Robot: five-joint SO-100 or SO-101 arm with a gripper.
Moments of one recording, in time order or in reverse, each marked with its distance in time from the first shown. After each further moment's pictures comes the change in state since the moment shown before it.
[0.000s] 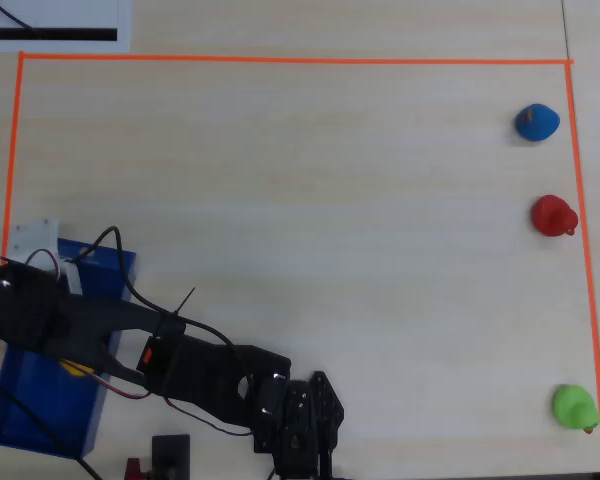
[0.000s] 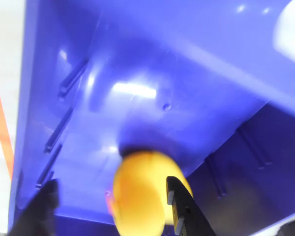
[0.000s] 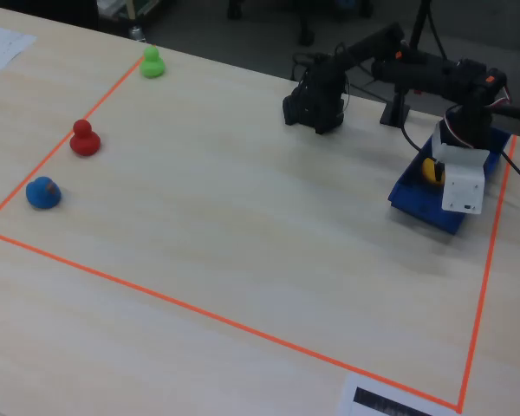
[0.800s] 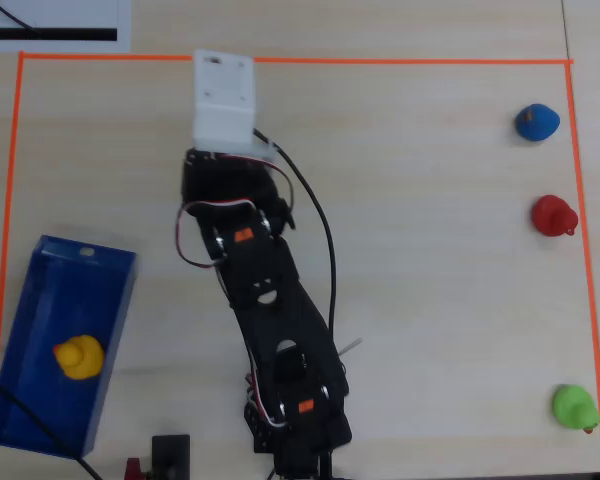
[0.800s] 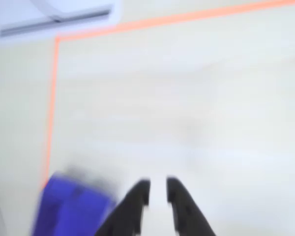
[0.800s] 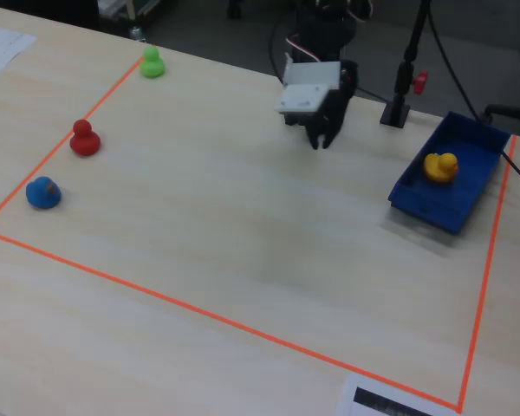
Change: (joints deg) arm 51.2 69.5 55.3 -30.5 -29.9
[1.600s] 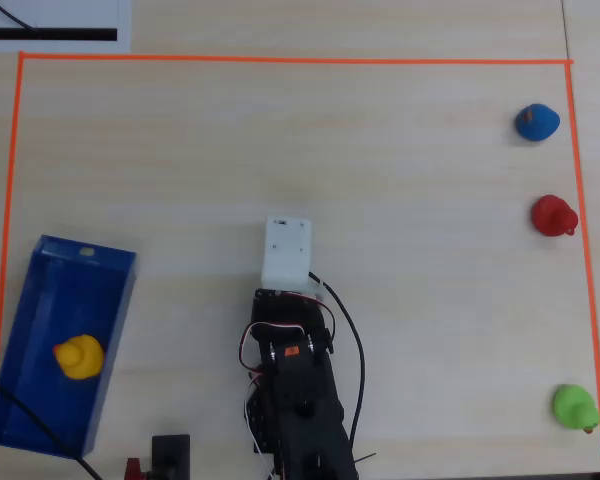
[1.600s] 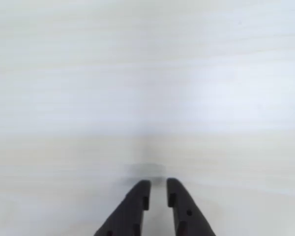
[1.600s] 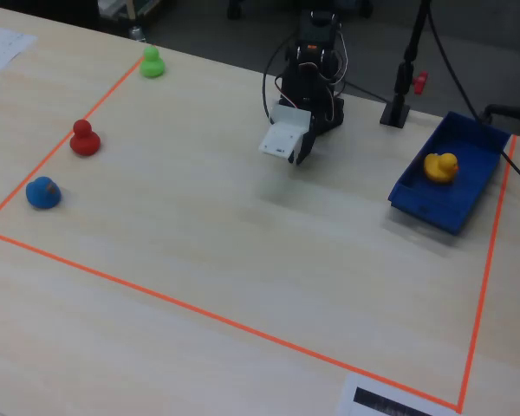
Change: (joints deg) arm 6.9 69.3 83.6 4.7 -8.2
